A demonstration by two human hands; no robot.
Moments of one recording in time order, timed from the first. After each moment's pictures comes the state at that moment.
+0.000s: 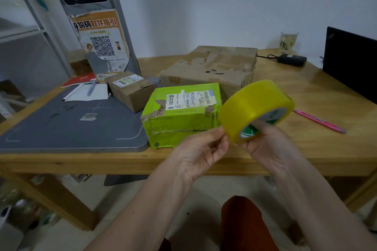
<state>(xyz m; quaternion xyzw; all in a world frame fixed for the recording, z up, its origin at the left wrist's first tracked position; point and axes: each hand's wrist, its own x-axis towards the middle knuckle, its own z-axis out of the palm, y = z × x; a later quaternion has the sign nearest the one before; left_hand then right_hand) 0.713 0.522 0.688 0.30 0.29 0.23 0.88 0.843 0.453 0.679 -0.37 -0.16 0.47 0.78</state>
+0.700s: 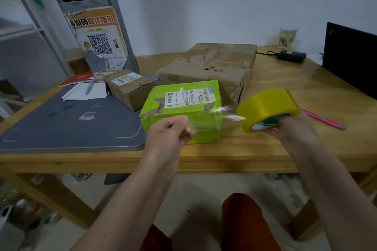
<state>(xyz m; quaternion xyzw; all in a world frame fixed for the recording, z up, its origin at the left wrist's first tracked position) 0.687 0.534 0.691 0.45 0.34 0.45 0.69 0.904 0.451 0.664 -0.56 -0.17 0.29 0.76</state>
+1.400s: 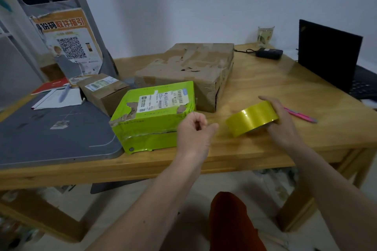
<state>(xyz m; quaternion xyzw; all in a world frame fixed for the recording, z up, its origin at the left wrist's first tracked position) 0.773 0.509 0.666 0.59 0.31 0.42 0.62 0.986 0.430 0.614 -0.73 -0.43 0.06 0.53</state>
